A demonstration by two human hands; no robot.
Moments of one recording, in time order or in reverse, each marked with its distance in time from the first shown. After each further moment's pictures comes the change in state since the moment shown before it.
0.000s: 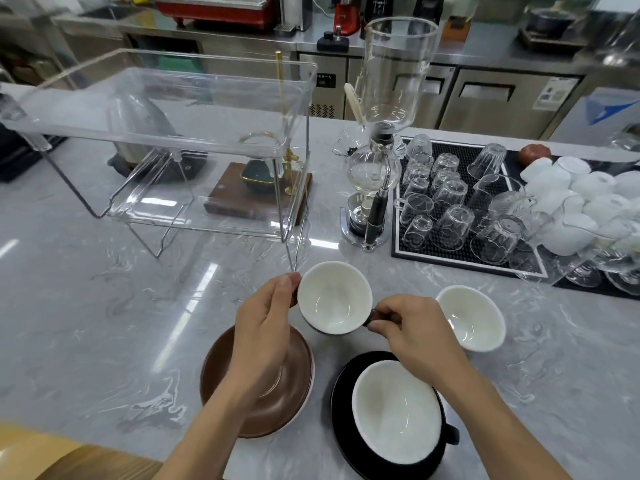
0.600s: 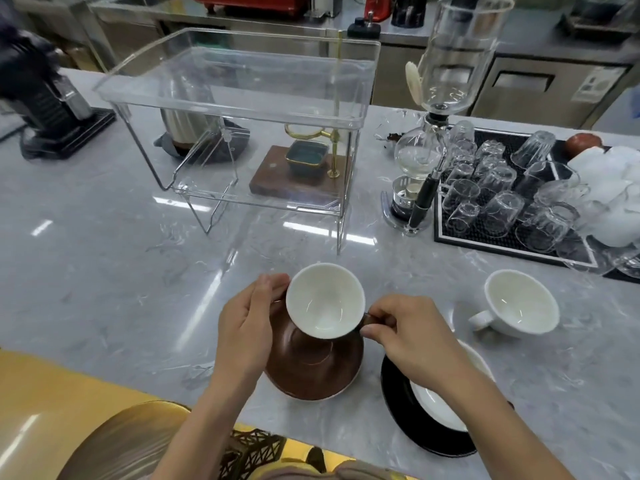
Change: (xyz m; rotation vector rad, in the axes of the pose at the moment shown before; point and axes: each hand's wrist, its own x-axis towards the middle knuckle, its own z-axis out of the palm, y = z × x) left_hand -0.026 0.003 -0.091 0.025 0.092 -0.021; right_hand -0.028 -0.070 0.046 -0.015 -0.110 -0.063
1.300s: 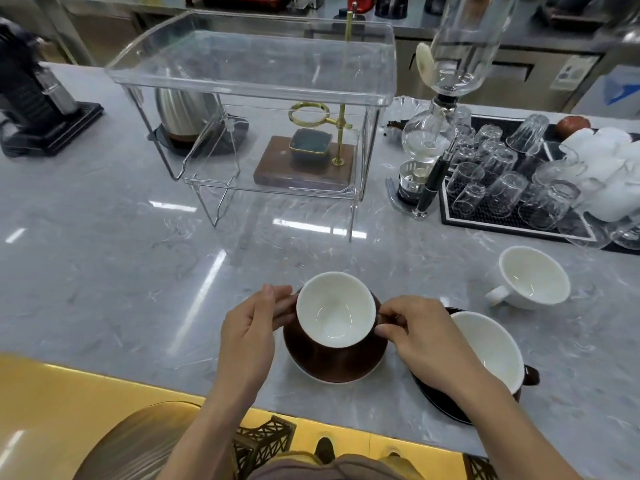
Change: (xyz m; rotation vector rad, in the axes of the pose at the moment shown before) left_hand -0.006 -0.025 -0.045 0.034 -0.085 -0.069; right_hand -0.021 -0.017 0.033 -0.039 0.013 0.109
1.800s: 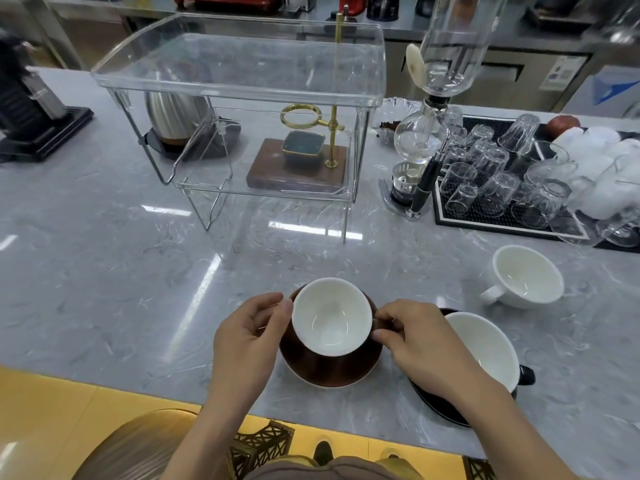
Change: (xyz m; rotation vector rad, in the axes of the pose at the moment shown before) left_hand -0.002 -0.004 -0.001 0.161 -0.007 0.054; right_hand -0.003 0.004 0.000 0.007 -0.033 0.024
